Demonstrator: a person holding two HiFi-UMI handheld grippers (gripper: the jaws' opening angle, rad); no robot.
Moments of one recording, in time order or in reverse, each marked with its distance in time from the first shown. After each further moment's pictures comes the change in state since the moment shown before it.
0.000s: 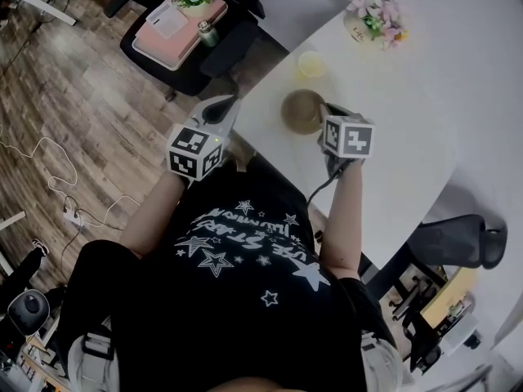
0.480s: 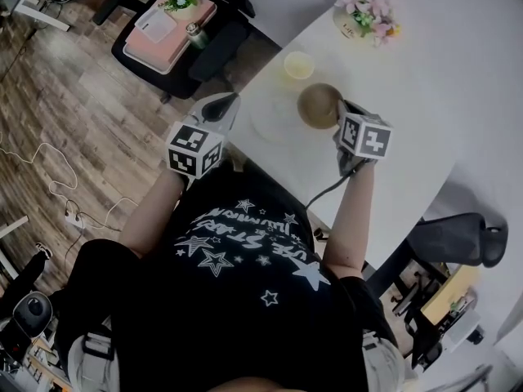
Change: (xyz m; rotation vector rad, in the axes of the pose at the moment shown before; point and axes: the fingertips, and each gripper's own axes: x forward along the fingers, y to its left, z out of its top) left arm 0.037 -0.013 0.012 0.010 0.020 -0.018; right arm -0.016 -0.078 0.011 0.089 -0.052 -0.071
